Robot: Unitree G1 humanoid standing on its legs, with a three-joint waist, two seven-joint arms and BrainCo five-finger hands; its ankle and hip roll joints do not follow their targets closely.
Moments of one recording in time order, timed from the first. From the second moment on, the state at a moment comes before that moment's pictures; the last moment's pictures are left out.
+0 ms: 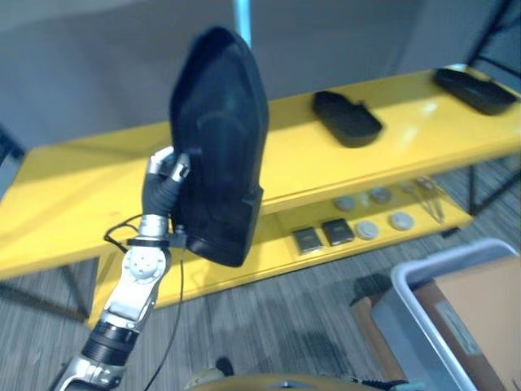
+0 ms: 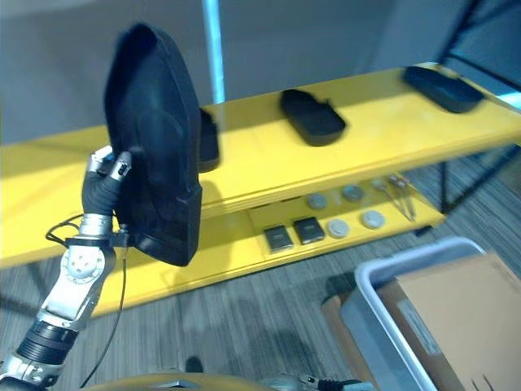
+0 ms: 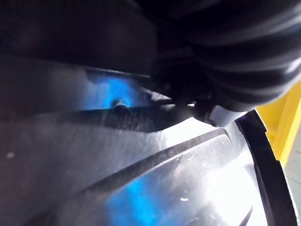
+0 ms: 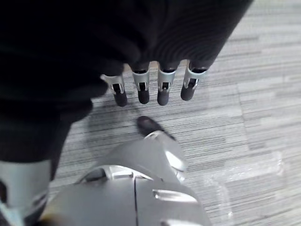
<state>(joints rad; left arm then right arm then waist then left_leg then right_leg) -0.15 0.46 -0.17 -0.17 -0.22 -0.37 0.28 -0.09 -0.33 0.26 1.28 0.16 0.28 0.16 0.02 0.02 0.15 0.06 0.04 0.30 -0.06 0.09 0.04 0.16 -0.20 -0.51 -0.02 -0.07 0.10</state>
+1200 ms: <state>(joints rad) -0.21 0.47 -0.31 -0.05 -0.36 -0.37 0.25 -0.19 -0.40 0.16 1.35 0.32 0.20 -0.02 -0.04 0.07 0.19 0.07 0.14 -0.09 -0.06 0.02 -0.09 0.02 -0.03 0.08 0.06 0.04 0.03</state>
